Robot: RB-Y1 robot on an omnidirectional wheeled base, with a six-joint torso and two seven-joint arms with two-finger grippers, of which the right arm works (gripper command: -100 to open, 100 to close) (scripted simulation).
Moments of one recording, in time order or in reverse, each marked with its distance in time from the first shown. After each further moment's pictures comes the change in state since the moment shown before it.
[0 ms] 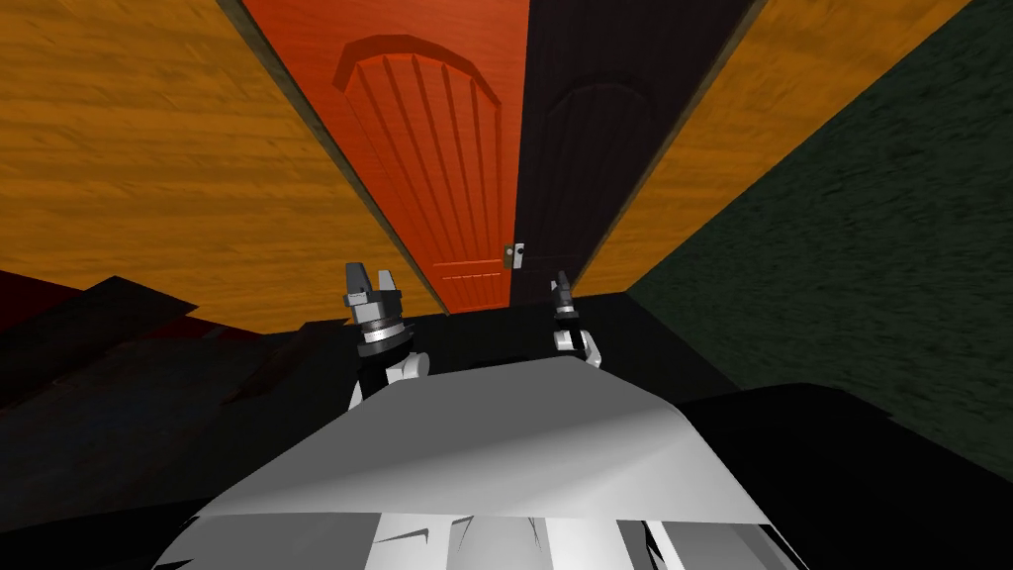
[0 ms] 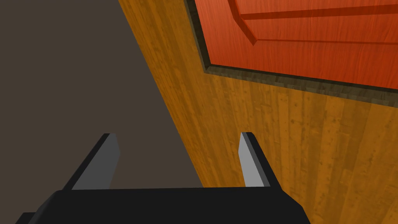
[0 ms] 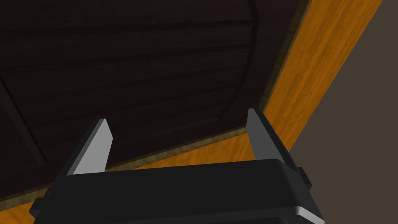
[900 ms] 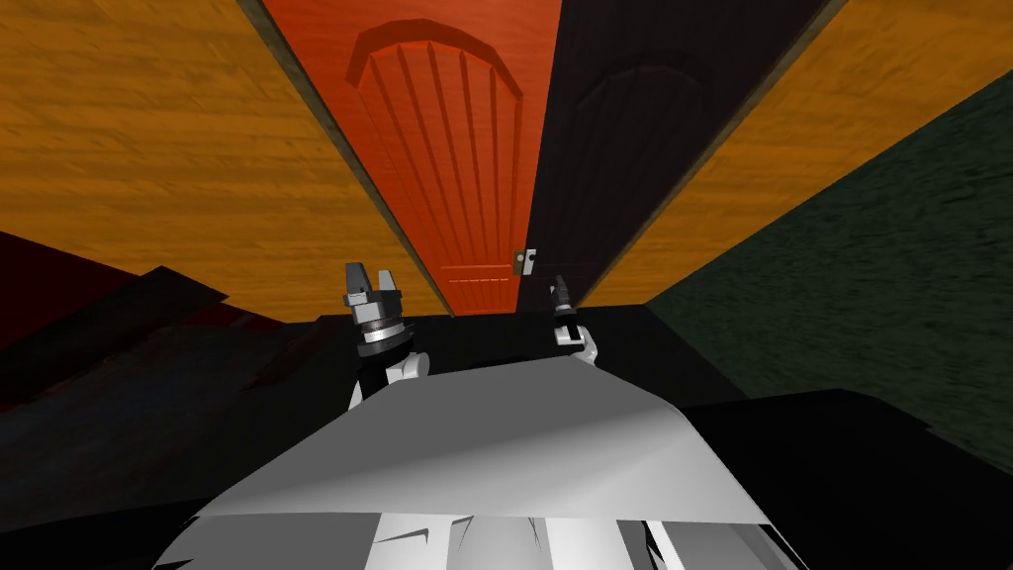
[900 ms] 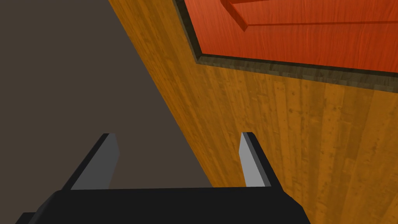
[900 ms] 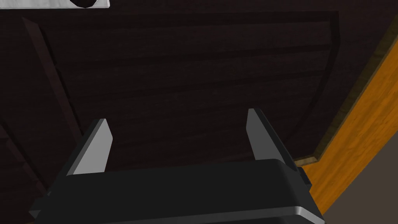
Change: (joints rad) arm -0.122 -0.032 -0.061 0.222 0.043 0.073 -0.089
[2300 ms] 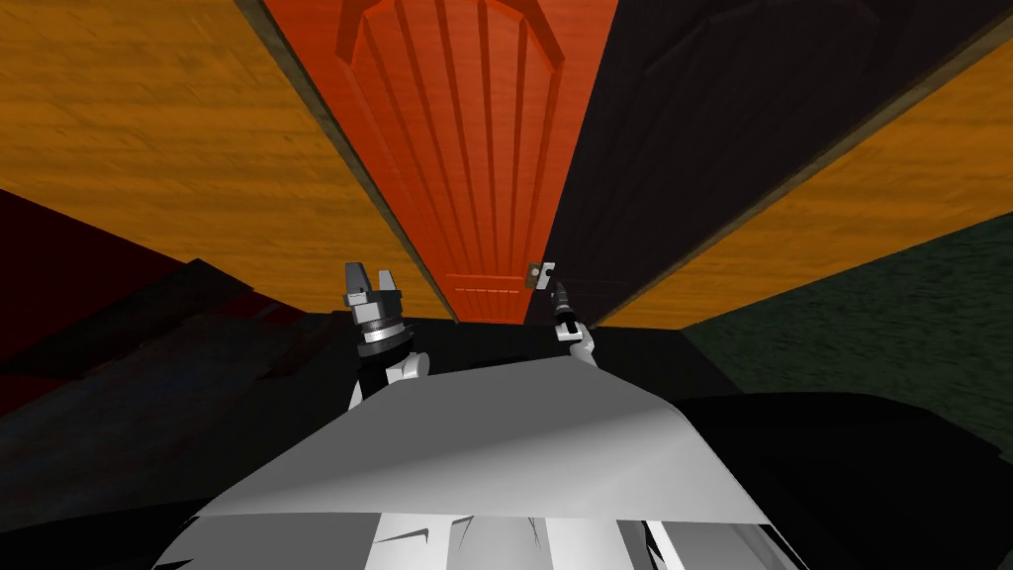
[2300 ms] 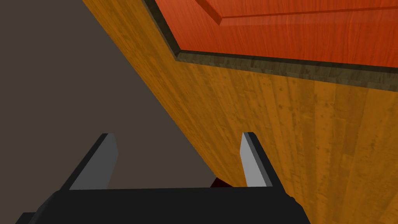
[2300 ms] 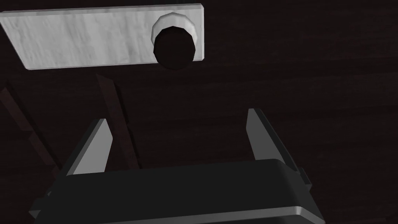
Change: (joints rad) arm -0.146 -0.033 -0.077 0.287 0.055 0.085 -0.119
